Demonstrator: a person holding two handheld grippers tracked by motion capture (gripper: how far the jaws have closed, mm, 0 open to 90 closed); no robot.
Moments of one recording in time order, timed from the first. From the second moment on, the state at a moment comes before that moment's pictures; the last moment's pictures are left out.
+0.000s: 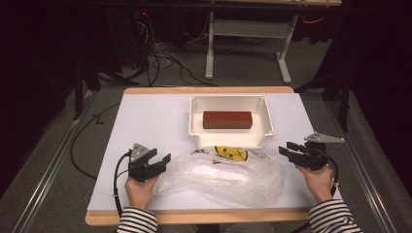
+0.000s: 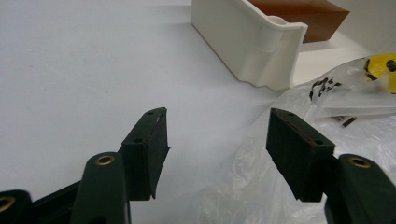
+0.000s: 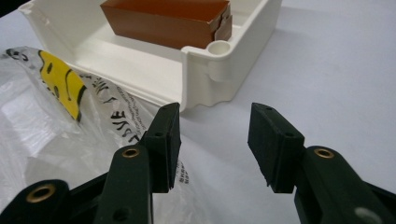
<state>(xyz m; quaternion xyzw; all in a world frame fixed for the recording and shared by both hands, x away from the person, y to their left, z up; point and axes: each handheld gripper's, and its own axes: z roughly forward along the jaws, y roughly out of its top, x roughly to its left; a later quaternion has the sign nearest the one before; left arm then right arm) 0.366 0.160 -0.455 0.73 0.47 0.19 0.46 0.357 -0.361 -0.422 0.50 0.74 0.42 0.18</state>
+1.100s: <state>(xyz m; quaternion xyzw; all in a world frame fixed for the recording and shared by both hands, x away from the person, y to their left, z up) 0.386 0.164 -0.472 0.72 0.51 0.20 0.43 0.366 -0.376 -0.460 0.55 0.71 0.40 0.20</state>
